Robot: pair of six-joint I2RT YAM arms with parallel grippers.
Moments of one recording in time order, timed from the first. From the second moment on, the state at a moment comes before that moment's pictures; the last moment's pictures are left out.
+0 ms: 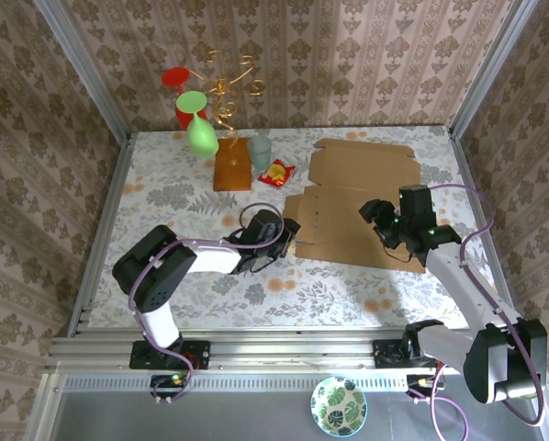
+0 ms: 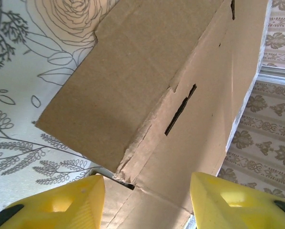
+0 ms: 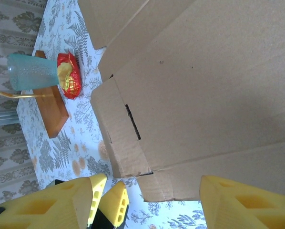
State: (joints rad) left arm -0.84 1.76 0.77 0.38 0.05 -1.59; right arm 0.11 1.10 0.75 -0.44 -0.25 1.01
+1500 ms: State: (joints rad) left arm -0.82 1.76 0.95 0.36 -0.01 -1.68; right arm 0.26 0.86 0.33 -0.05 -0.07 1.61
